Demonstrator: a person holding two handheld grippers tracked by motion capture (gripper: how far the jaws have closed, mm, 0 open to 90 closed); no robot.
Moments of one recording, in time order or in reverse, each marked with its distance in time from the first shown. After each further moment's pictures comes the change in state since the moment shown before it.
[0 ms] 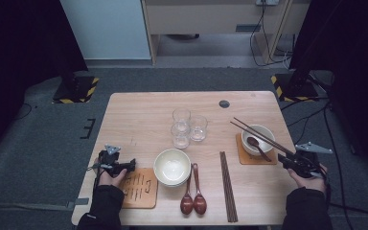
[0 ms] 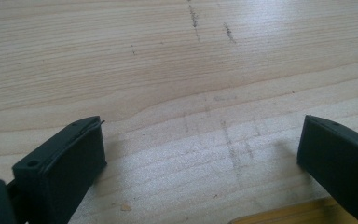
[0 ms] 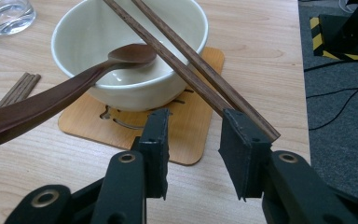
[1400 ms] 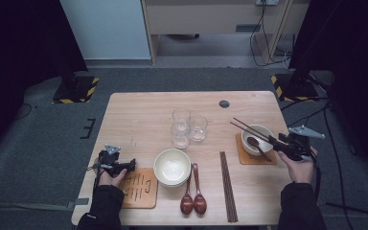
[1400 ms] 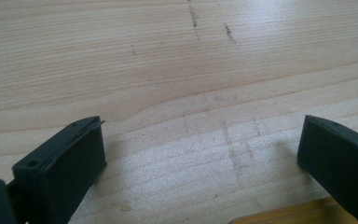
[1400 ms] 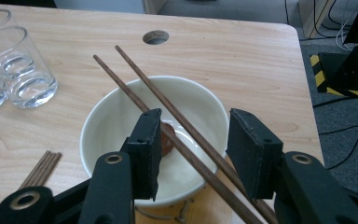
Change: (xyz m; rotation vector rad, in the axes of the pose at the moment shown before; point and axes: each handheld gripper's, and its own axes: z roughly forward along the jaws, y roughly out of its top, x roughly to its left) left arm 0.000 0.000 0.000 0.000 0.000 0.000; right arm 0.016 0.048 0.017 -0.139 0.015 0.019
